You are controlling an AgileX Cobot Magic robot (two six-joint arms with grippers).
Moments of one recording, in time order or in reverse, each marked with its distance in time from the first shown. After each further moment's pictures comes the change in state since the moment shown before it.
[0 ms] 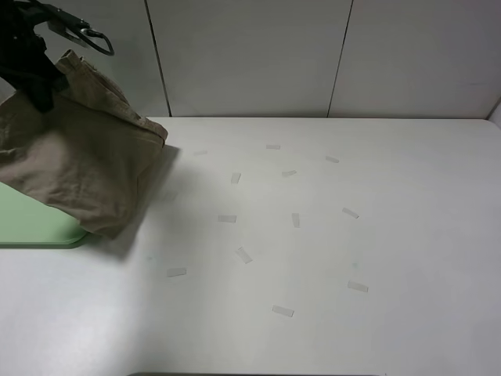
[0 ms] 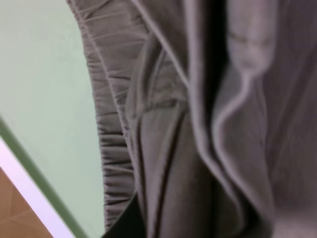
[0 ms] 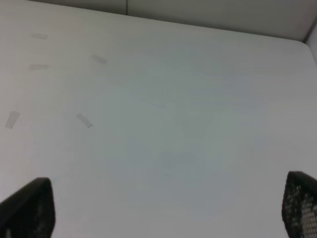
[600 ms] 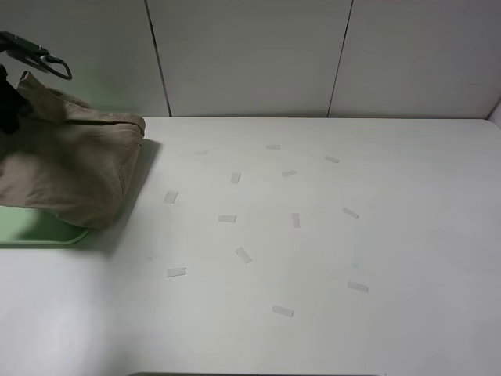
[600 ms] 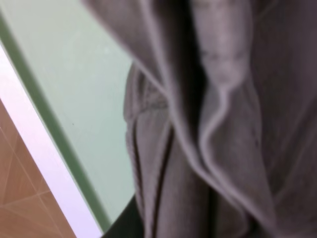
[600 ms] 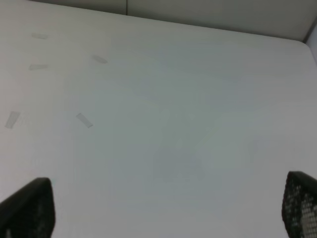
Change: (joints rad) left arm 0.174 0.000 0.180 -0.002 -0.221 0.063; right arm 0.000 0.000 0.000 0.000 0.000 0.000
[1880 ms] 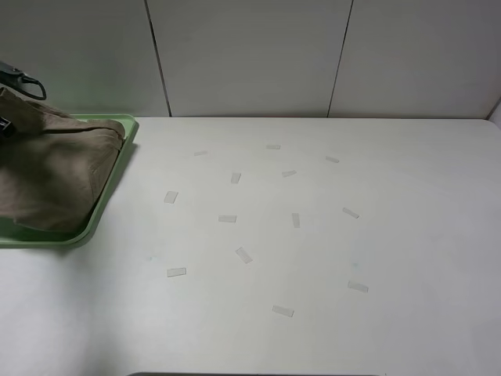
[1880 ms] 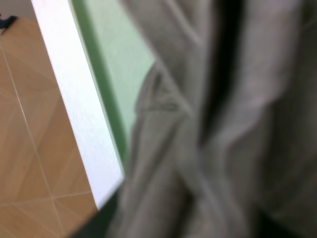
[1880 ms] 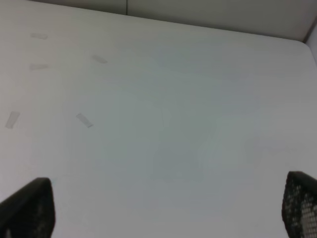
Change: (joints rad) left arm 0.115 0.011 0.127 0.059 -0.272 -0.065; right arm 0.000 0.000 0.000 0.000 0.000 0.000
